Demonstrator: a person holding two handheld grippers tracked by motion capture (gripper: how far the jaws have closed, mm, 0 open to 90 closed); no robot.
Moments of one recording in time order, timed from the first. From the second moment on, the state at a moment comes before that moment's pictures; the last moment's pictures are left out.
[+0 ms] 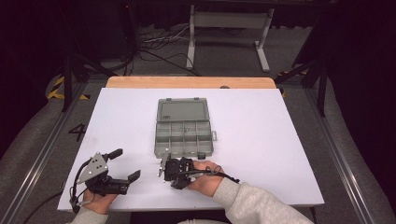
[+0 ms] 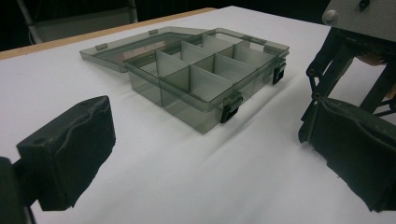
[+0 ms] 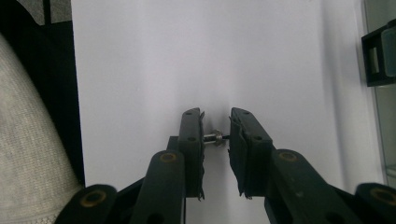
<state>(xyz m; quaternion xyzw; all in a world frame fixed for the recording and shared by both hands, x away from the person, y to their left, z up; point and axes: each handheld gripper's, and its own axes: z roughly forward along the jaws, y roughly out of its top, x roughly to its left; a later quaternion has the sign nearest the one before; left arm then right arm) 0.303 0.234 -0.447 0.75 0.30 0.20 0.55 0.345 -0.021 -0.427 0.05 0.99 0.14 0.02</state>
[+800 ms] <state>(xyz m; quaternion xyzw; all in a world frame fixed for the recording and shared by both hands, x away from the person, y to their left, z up) 0.304 0.234 -0.446 0.75 0.30 0.20 0.55 0.366 -0.034 -0.350 0.06 0.98 0.21 0.04</state>
